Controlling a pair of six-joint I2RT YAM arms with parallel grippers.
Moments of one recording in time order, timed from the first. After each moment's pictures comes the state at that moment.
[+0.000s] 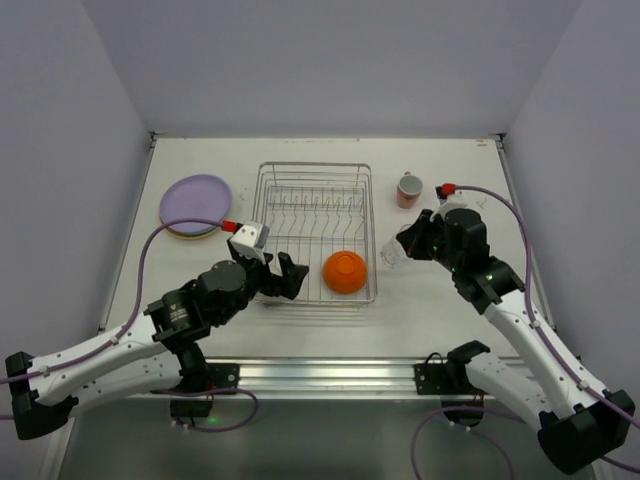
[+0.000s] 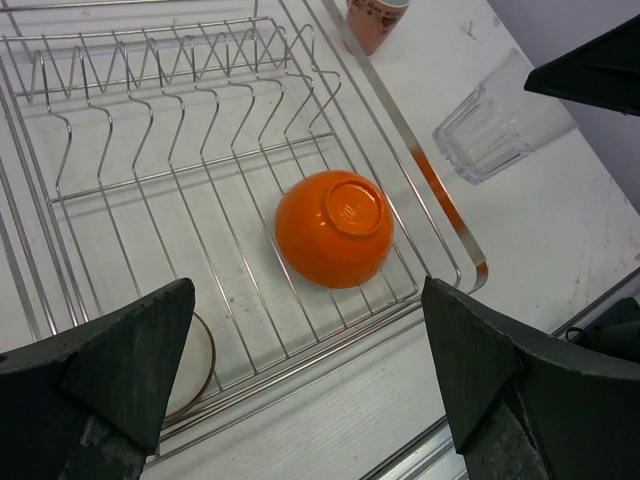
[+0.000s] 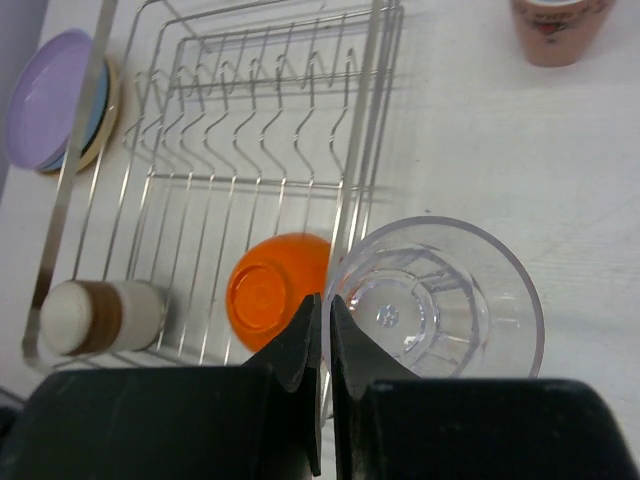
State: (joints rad) left arm -1.05 0.72 0.67 -0.24 -0.44 -0.48; right arm 0.41 0.85 0.78 -0.38 -0.06 0.51
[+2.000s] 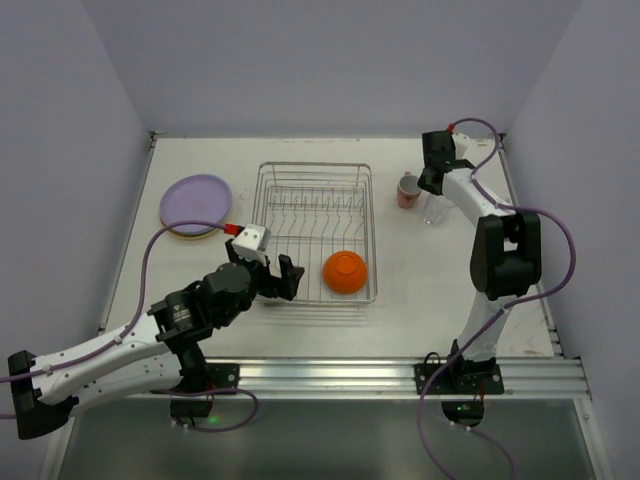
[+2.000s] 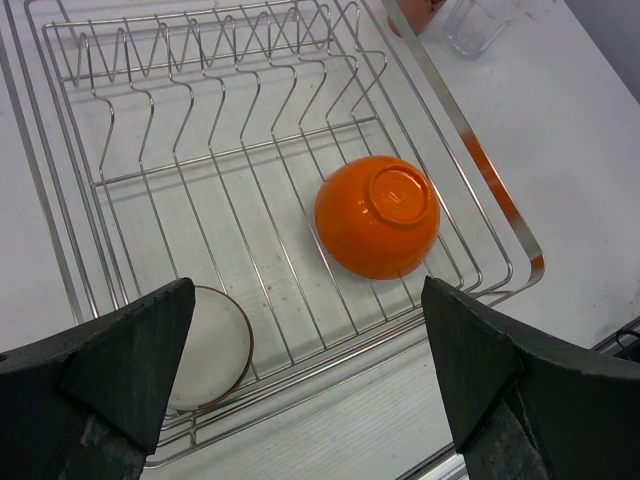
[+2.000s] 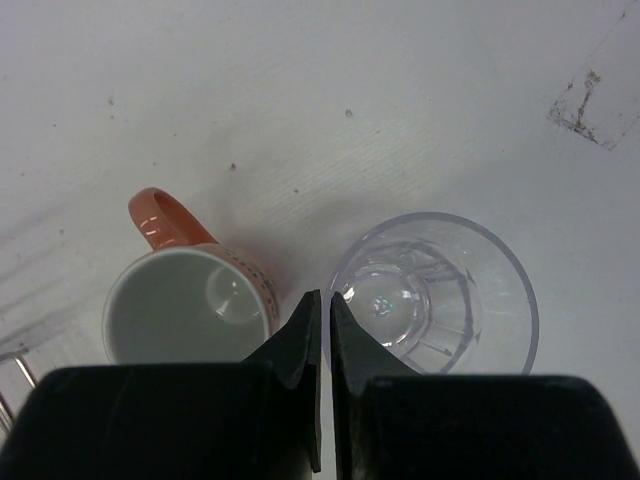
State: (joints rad) left arm -1.05 0.73 0.65 -0.28 -0.50 -0.46; right arm 0.14 1.90 1.48 -0.45 0.43 0.51
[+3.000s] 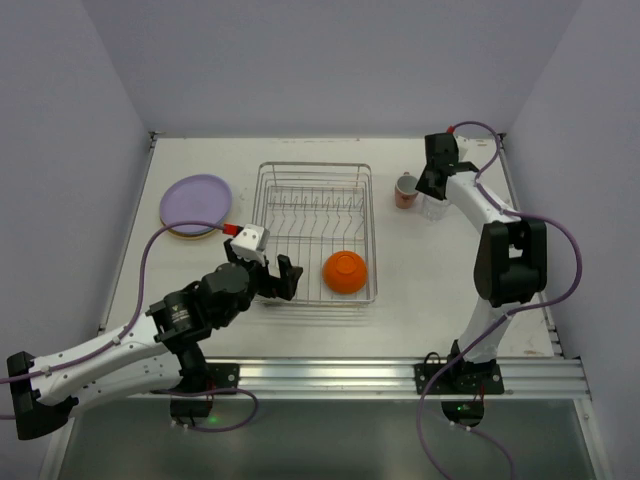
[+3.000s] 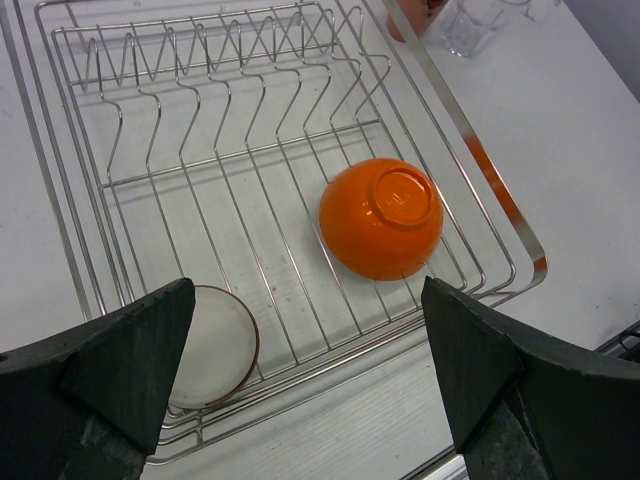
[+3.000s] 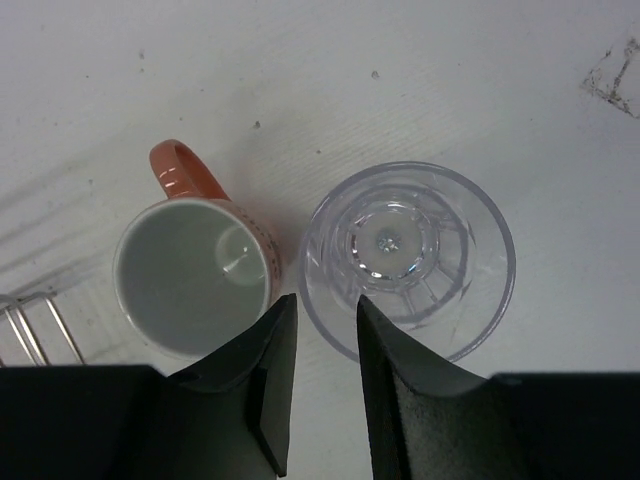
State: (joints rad) left arm -1.05 0.72 0.65 -0.28 -0.51 -0.45; right arm 0.13 1.87 1.45 -0.46 0.34 0.52
